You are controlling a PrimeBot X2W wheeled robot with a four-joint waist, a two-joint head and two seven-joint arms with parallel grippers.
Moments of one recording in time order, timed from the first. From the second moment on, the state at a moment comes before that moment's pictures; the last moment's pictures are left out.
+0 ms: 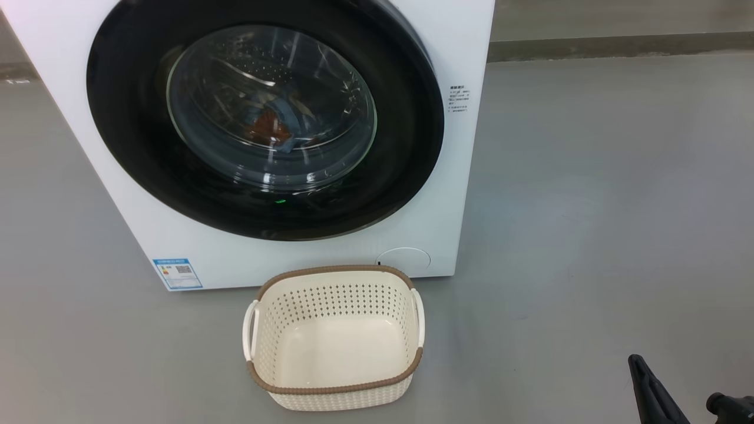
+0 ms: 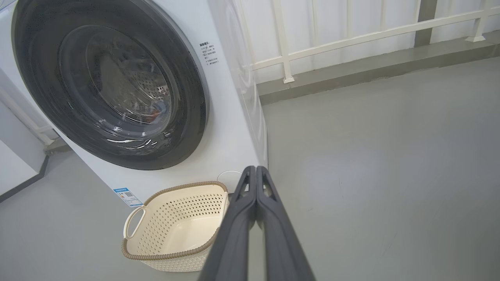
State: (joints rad) left arm 0.25 0.03 -0.05 0.14 -0.59 -0.02 -0.20; right arm 0.14 -0.15 -0.07 0.16 0.41 0.14 -0.20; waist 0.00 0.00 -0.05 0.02
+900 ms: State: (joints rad) left arm 0.18 0.03 -0.03 0.17 -0.85 -0.05 -0.13; right arm 0.10 -0.12 -0.08 0.18 0.70 0.14 -0.12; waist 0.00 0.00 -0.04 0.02
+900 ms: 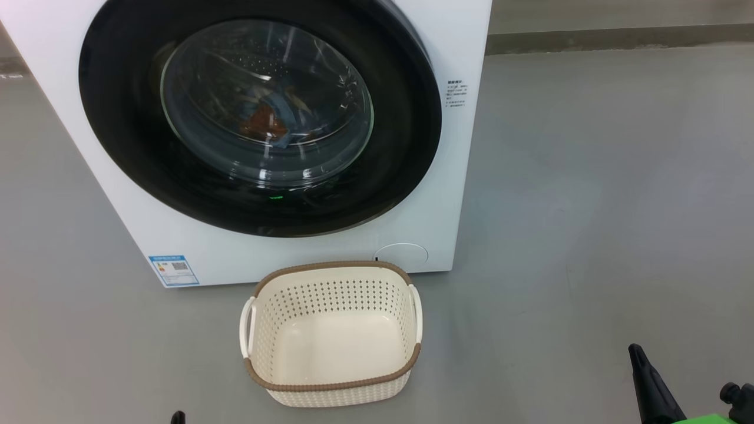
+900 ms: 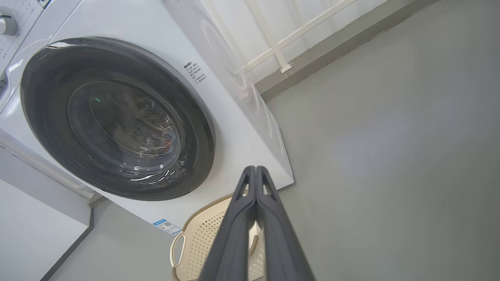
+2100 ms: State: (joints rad) left arm 0.08 0.04 0.01 0.21 -1.18 -0.08 -0.03; right arm 0.03 -0.09 -0.11 0.22 1.09 0.14 -0.02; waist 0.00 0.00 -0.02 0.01
